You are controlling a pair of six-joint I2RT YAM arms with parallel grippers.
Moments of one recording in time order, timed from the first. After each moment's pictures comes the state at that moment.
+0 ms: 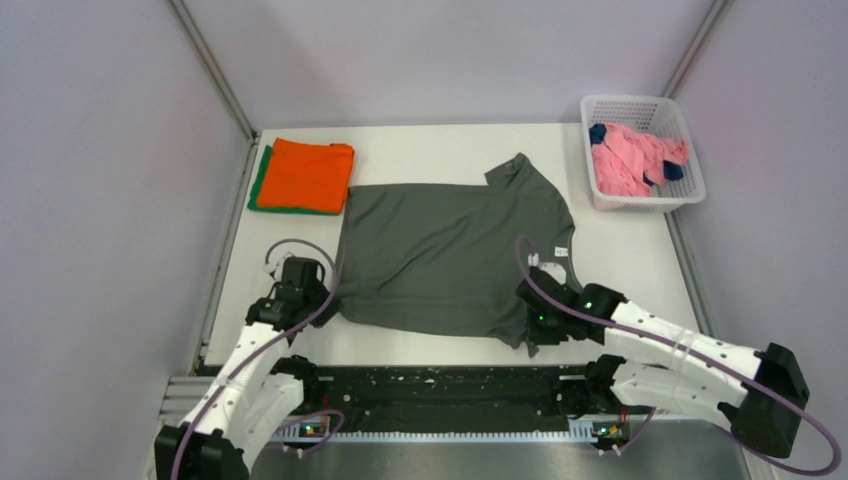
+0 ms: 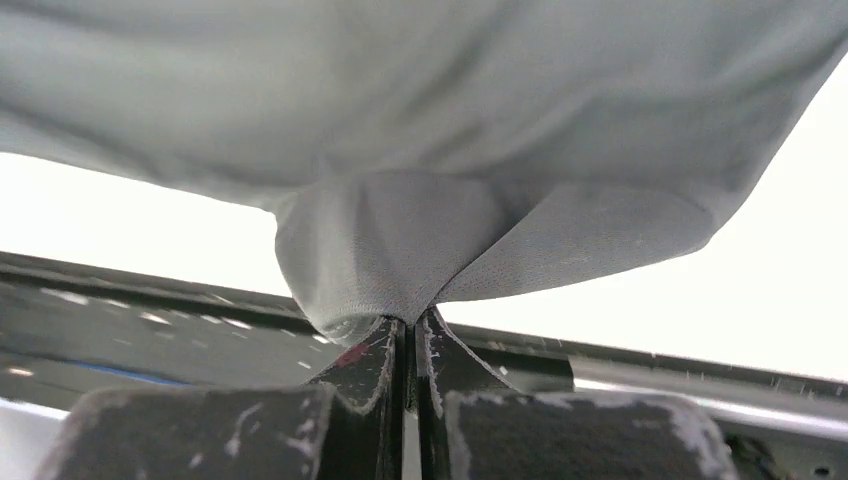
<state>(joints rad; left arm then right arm) -0.19 0.76 0.44 -0.65 -0.06 -0.93 0.91 0.93 0.62 -0.89 0.17 0.86</state>
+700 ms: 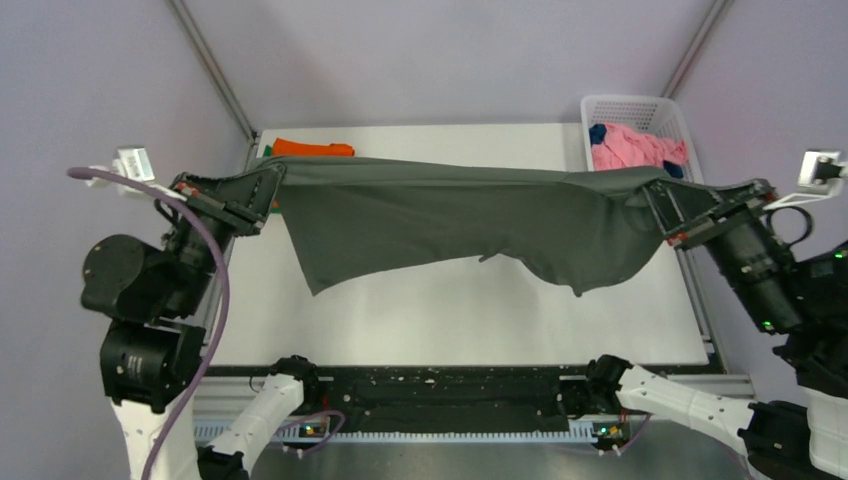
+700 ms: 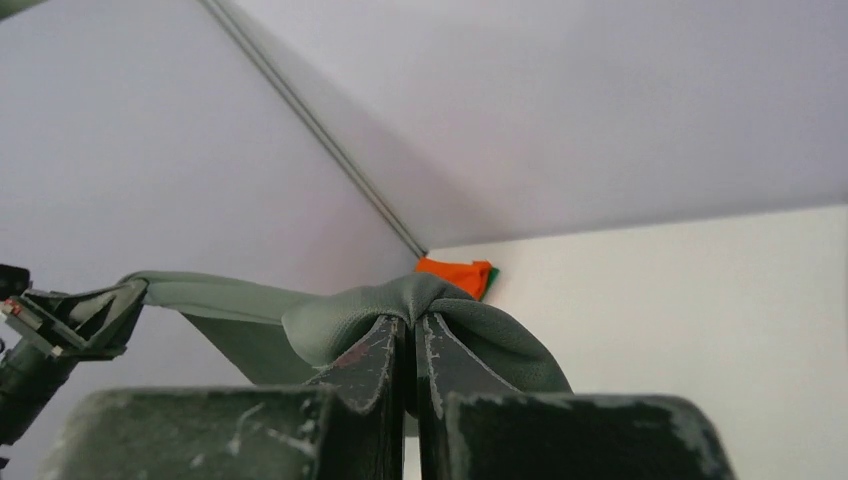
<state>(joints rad) -0.19 0.76 1.57 -0.64 0.11 -0.76 0.91 0.68 1.59 -0.69 0.51 0.48</state>
